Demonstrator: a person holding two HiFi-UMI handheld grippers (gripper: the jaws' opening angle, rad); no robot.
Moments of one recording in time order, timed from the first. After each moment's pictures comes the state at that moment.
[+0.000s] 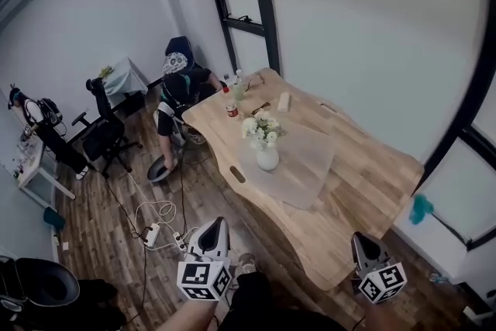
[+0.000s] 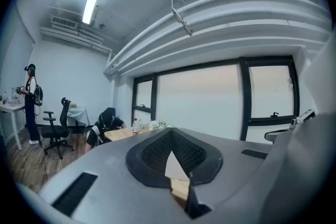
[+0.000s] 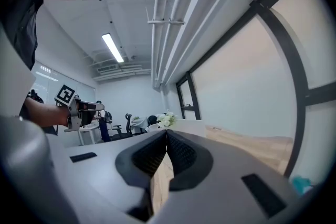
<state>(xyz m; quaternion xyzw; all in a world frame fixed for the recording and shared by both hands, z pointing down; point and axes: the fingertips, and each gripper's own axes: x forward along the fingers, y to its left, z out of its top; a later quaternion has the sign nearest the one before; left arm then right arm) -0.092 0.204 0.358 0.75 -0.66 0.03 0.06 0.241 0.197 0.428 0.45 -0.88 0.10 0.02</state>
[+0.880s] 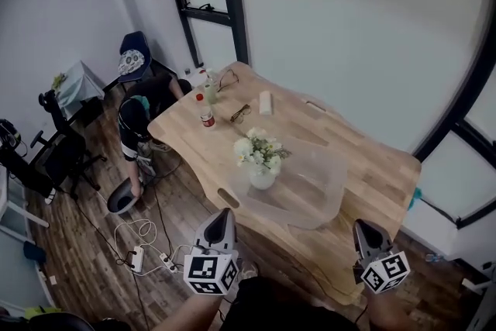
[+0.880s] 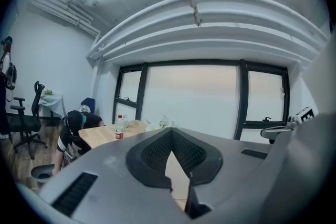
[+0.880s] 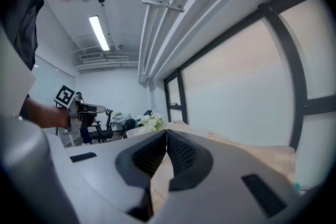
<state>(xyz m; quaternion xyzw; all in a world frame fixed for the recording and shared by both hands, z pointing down) -0.149 0.014 0.392 0.81 -0.57 0.02 0.10 0.164 0.063 0.425 0.53 -0.84 0.09 0.05</state>
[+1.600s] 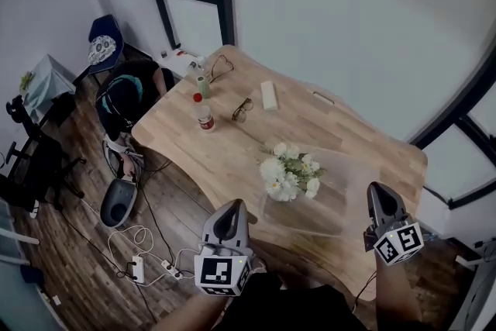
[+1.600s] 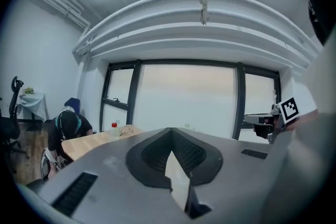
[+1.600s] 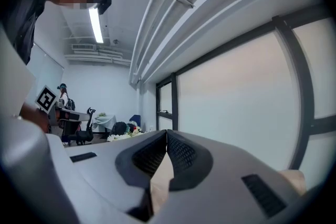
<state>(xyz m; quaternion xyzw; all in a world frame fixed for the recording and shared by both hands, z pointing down) -0.215 -0.124 0.394 0.86 -0.51 0.02 0.09 0.090 -0.100 0.384 0.59 -0.81 0.03 0.05</state>
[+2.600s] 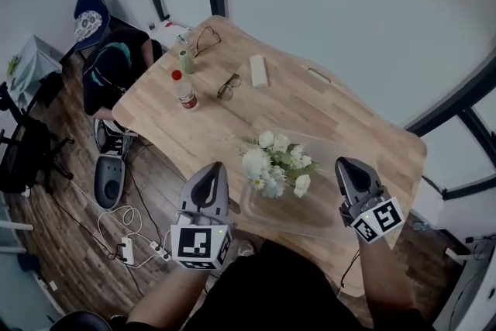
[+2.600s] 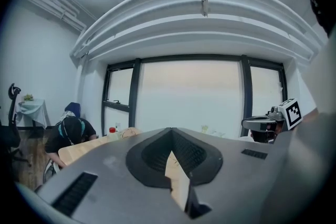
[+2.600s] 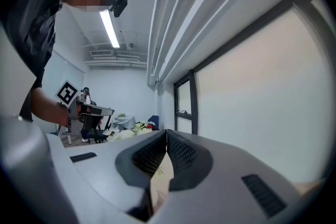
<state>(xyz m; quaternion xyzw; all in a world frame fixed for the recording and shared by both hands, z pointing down) -0.203 -0.199 0.404 0.85 -0.52 0.04 0.07 0.048 -0.173 0.420 0.49 -0.87 0.02 0.04</state>
